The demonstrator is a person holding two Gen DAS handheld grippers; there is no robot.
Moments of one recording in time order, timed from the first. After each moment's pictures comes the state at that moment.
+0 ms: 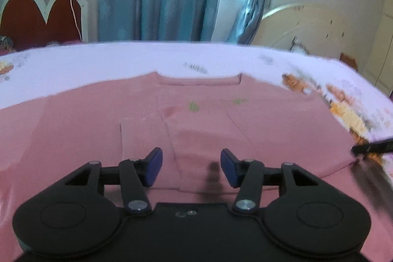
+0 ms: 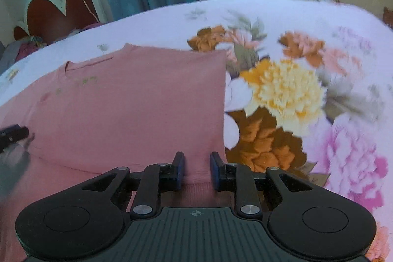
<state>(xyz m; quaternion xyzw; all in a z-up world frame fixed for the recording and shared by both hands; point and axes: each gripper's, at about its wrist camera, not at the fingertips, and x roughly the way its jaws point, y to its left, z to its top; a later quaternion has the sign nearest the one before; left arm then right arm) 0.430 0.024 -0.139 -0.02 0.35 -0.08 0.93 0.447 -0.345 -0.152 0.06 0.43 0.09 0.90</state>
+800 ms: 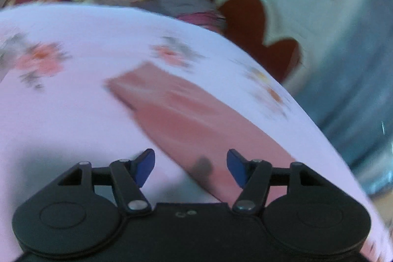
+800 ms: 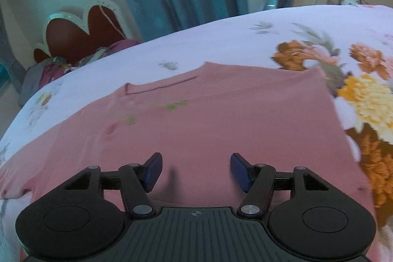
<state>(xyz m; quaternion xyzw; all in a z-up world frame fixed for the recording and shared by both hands) 0.277 0.391 -0.134 -0.35 0.23 0.33 0.85 0.467 -0.226 -0.127 0.13 0.41 0.13 0.90</state>
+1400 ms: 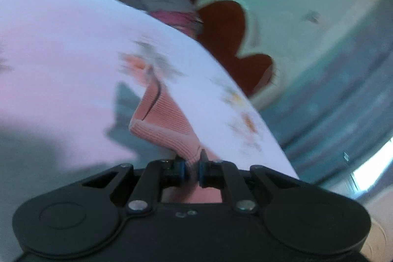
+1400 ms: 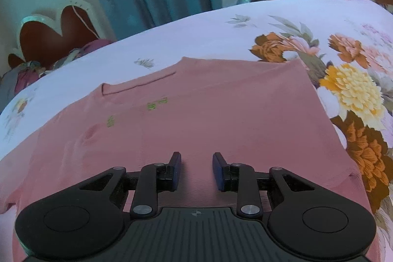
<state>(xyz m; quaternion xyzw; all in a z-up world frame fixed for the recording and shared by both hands) 0.327 0.439 -0.142 -0.41 0.17 0.22 0.87 0.472 -0.224 -0.135 0.13 0.42 0.06 0.90</state>
